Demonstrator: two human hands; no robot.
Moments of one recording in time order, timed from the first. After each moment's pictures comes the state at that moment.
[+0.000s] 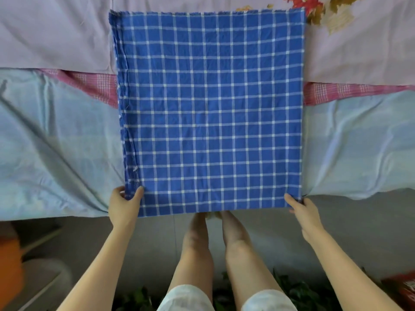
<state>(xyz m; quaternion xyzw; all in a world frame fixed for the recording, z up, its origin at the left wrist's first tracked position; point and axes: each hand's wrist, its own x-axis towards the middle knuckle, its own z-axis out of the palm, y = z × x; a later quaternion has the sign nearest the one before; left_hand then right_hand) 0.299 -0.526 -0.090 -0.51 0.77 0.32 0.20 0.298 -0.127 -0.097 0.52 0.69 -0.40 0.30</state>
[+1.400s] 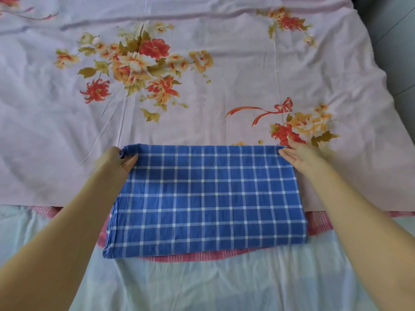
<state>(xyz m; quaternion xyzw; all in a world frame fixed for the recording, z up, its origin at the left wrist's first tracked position) -0.119 -0.554 -0.068 -0.56 0.51 0.65 0.00 -0.155 -0.148 -0.091 0.48 0.58 -0.66 0.08</state>
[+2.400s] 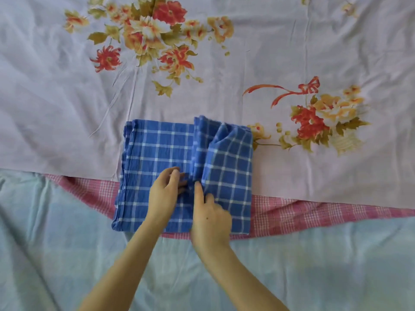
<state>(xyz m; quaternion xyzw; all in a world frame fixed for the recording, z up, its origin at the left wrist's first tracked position) 0.004 -0.473 -0.086 -0.35 0.70 0.61 0.13 0.040 -0.374 -0.071 -0.02 0.98 -0.12 0.14</state>
